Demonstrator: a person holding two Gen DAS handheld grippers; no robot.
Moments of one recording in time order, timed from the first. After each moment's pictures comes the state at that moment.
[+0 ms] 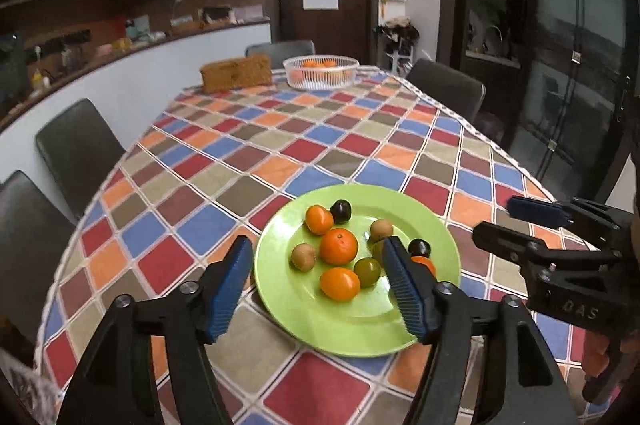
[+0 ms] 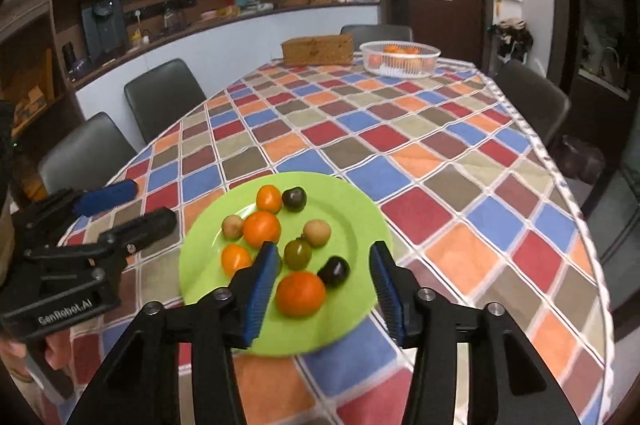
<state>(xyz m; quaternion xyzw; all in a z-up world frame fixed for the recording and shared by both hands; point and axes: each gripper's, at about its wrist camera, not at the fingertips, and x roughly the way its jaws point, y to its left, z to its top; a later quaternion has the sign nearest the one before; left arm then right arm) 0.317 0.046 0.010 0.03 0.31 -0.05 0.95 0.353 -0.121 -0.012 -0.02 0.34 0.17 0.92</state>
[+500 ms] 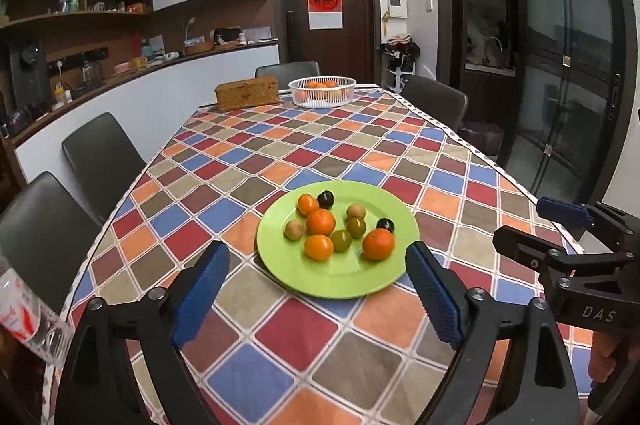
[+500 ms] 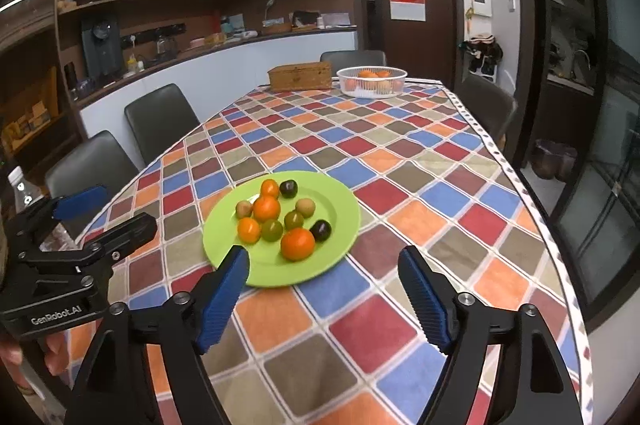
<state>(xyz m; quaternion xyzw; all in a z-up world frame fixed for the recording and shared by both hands) 0.223 0.022 0.034 0.03 0.28 -0.03 0.96 0.253 -0.156 0.016 -0.01 0.31 0.14 0.94</state>
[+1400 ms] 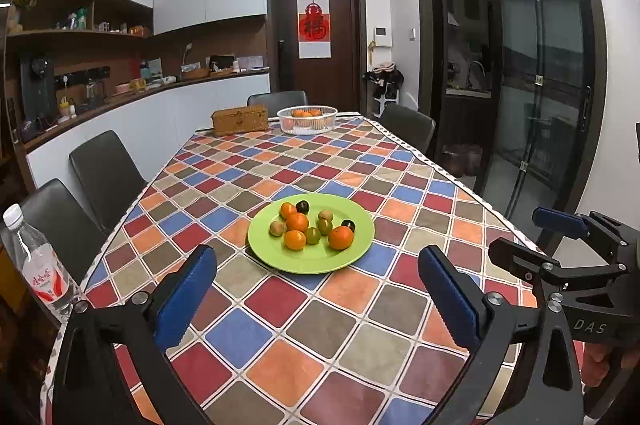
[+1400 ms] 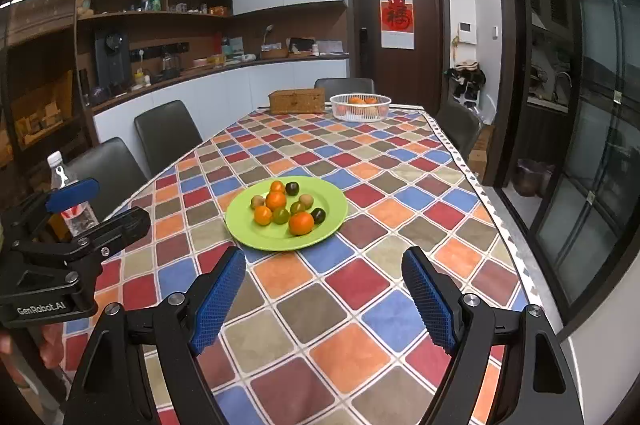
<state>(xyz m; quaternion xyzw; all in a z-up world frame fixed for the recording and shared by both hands) 0.125 0.006 0.066 0.03 0.23 -0.05 0.97 0.143 -0.172 0.045 -0.02 0.26 0.12 0.96</state>
